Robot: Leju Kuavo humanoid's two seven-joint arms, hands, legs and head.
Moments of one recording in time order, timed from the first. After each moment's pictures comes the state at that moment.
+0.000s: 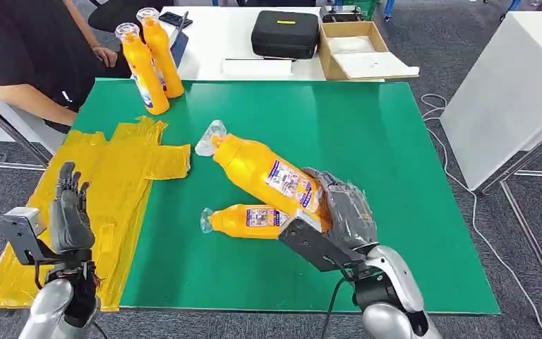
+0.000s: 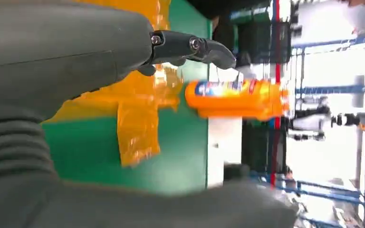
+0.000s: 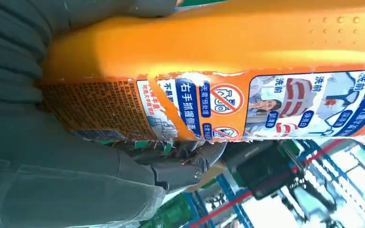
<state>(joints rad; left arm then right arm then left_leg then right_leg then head) -0.03 0.15 0.03 -1.51 0.27 0.20 -0.39 -0.18 -0.11 0.59 -1.79 0.77 0.07 0.31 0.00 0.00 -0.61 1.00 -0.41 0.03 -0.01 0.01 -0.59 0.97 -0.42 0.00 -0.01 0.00</state>
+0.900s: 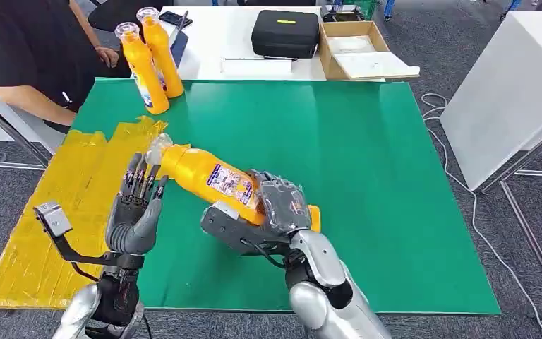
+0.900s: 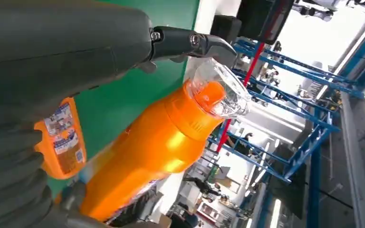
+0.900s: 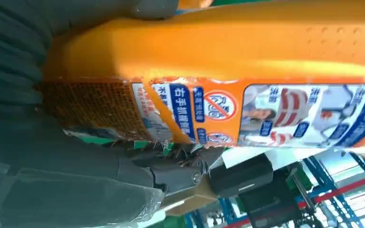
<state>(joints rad) -0.03 0.10 -0.27 -1.72 0.62 0.07 -0.29 -0.32 0.14 0.76 -1.44 0.98 0.10 0.41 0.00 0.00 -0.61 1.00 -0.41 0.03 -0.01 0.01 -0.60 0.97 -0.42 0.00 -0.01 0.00</state>
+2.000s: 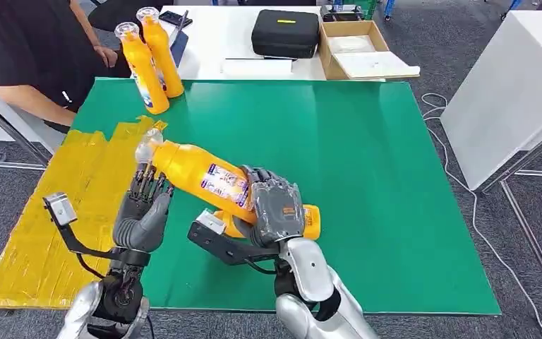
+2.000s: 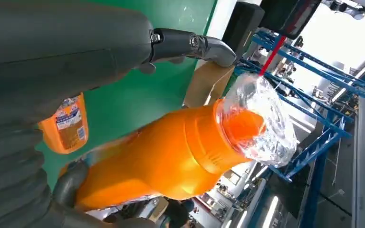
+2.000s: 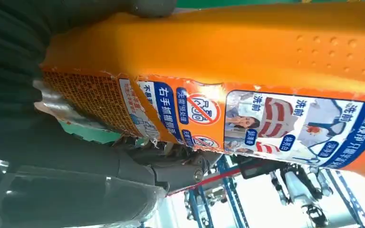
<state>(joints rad) -0.04 0.04 -0.24 -1.74 0.68 0.09 -0.19 -0.30 0.18 0.78 -1.41 1.19 -0.03 0.37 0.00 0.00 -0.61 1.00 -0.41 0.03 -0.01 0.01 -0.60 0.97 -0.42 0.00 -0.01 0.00</state>
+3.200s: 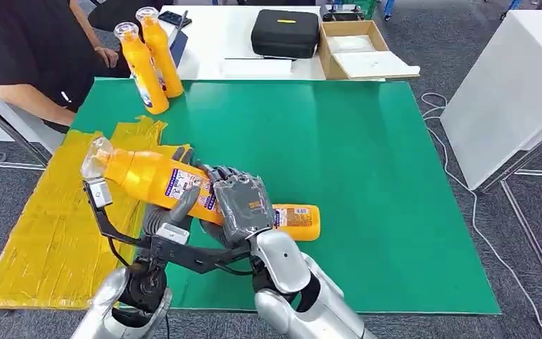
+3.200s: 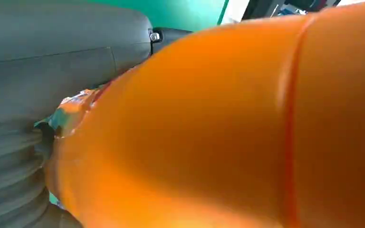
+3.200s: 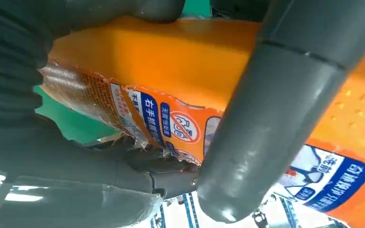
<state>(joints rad) -0.14 0.01 -0.36 -1.64 0.73 0.15 -0.15 -0.43 0.21 0.91 -1.33 1.13 0.04 0.33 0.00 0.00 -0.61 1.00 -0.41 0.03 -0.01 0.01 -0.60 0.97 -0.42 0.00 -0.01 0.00</state>
